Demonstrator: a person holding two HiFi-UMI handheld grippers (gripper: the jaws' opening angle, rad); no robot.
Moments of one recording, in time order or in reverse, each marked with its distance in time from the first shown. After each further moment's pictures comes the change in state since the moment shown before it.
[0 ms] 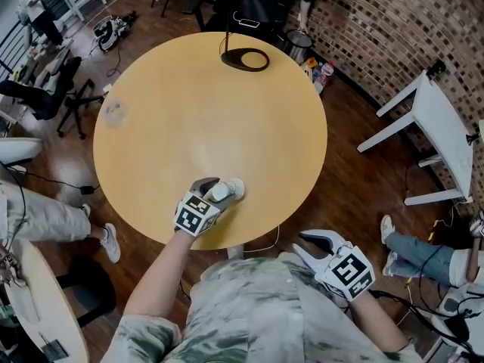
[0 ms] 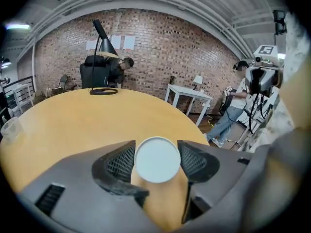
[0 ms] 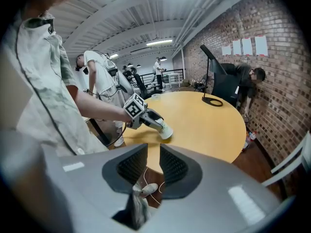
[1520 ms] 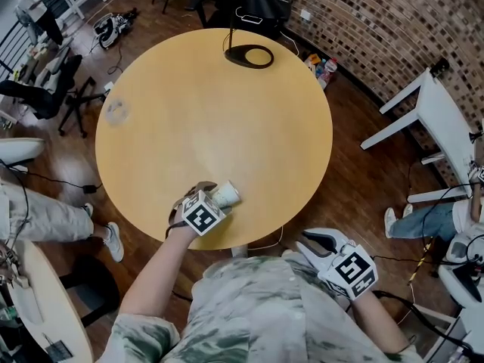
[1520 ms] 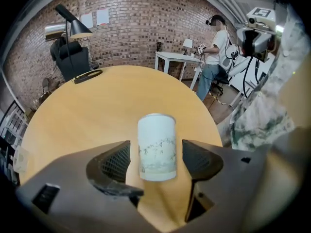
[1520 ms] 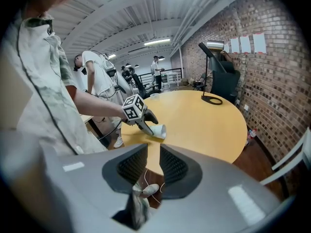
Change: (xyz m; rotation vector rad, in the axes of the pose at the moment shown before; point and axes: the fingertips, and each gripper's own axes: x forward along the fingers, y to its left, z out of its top) left arm -0.006 0.003 -0.060 0.215 0.412 -0.037; right arm 0.011 -0.001 0.003 0.027 0.008 -0.008
